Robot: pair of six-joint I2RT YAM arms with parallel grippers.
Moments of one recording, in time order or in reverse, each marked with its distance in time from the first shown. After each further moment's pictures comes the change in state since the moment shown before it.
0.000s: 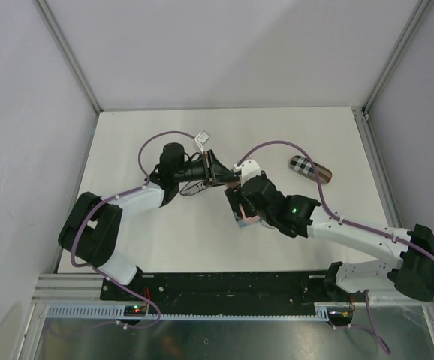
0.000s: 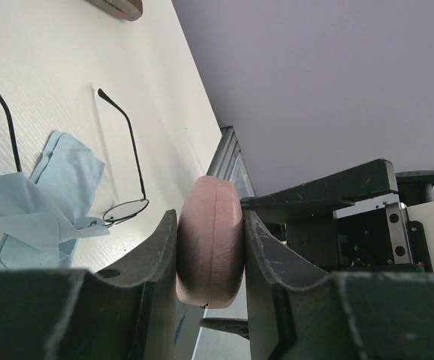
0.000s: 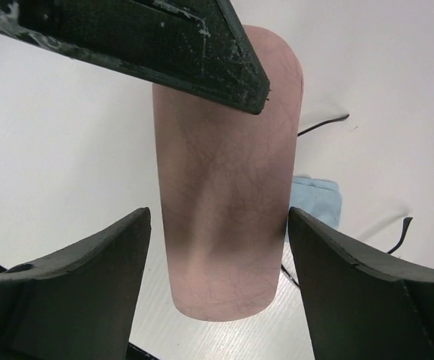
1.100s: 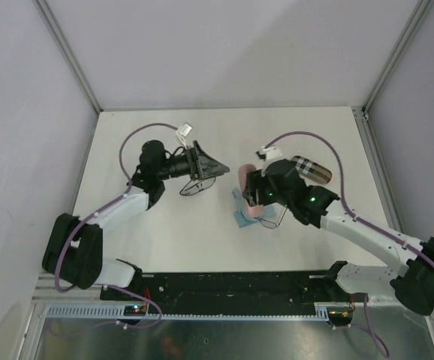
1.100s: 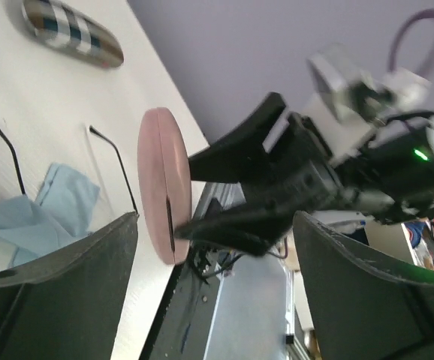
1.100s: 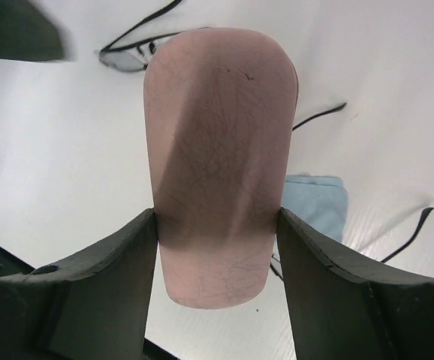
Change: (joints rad) left arm 0.064 -0.147 -0.027 -0.022 0.024 0.043; right arm -0.170 -0.045 -0.022 0.017 -0.183 0.068
